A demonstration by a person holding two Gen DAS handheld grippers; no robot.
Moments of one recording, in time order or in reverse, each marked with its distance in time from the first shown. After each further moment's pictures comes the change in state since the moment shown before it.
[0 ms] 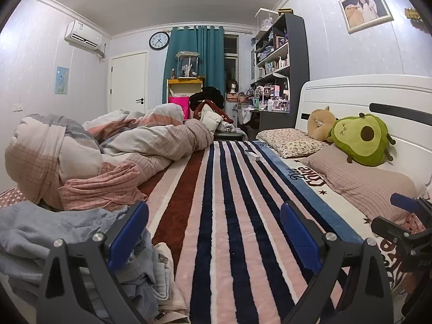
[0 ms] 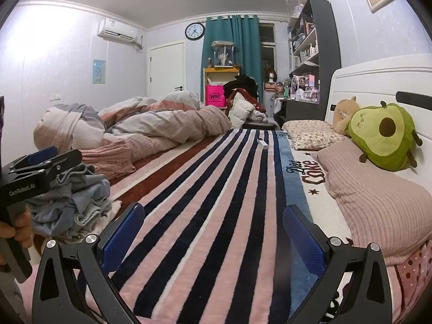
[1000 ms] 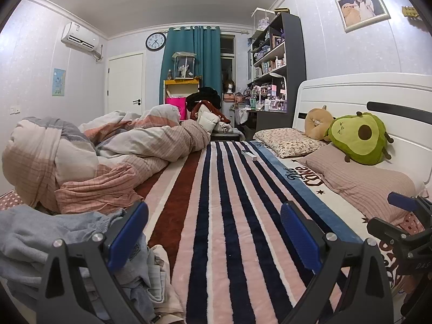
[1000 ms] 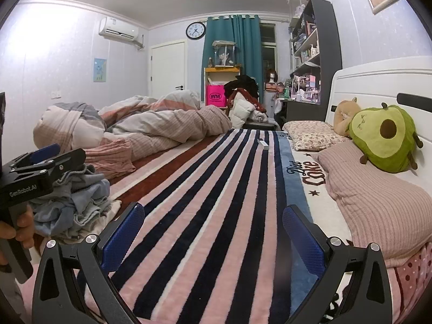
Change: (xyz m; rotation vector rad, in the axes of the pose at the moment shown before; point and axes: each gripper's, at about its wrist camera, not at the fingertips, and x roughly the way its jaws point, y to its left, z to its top) left arm 0.006 -0.003 0.004 0.014 0.001 -0.013; right arm 0.000 0.004 0.002 -0.005 0.000 -0.004
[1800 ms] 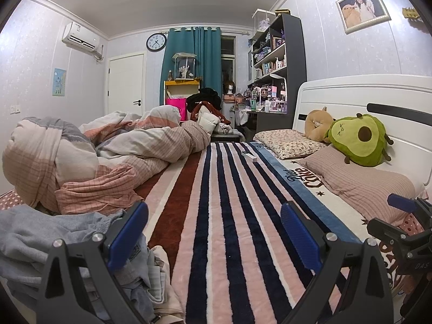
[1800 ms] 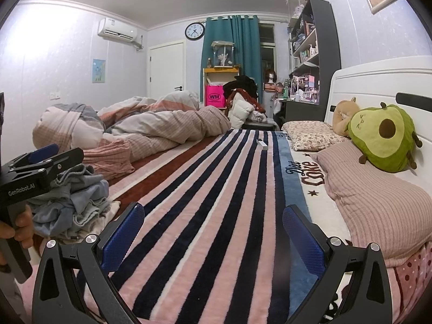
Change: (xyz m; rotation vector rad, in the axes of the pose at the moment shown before) left arm 0.000 0.000 0.000 -0.003 -0.003 0.001; right arm 0.001 -0.001 0.000 0.003 0.000 0.001
